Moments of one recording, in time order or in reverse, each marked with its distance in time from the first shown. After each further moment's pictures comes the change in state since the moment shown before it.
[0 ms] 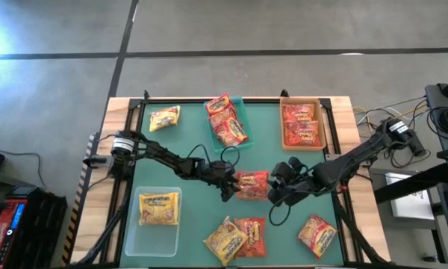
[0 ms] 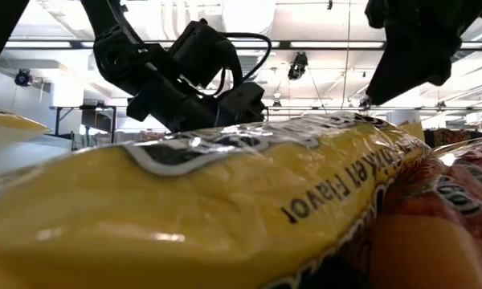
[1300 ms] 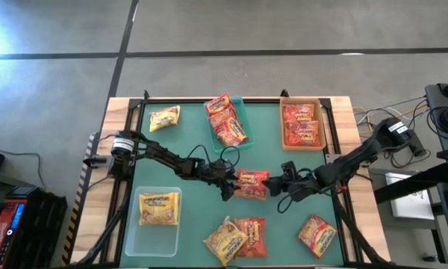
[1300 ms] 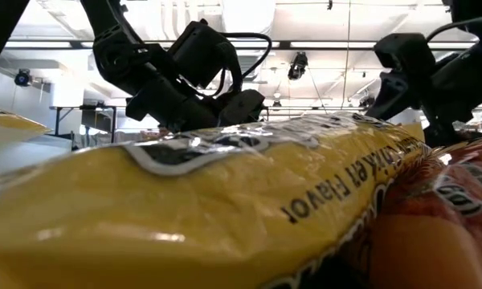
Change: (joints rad) left arm 0.002 0.001 0.000 -0.009 -0.071 0.058; right arm -0.007 0.000 -0.472 0.795 0.061 0.515
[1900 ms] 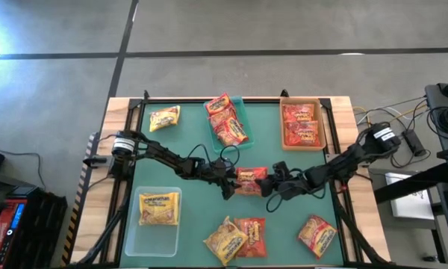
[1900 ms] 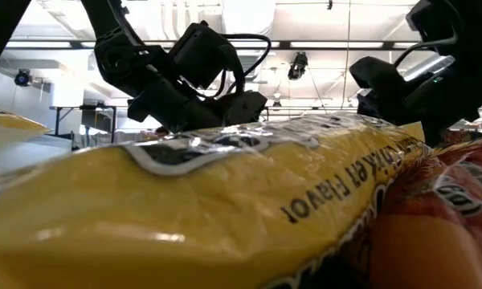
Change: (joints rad) left arm 0.003 0.002 0.002 0.025 -0.015 -0.001; right arm -0.076 0.204 0.033 0.187 0.000 -0.161
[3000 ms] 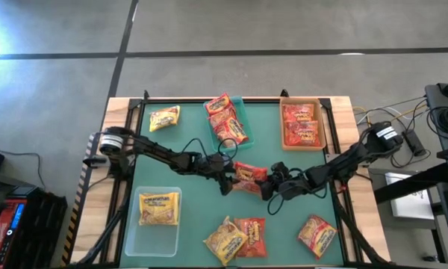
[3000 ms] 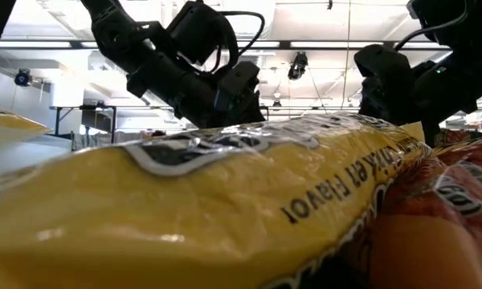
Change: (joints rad) left arm 0.005 -0.135 0.001 -0.108 0.009 0.049; right arm -0.001 -0.030 0.018 -0.013 -0.015 -0.164
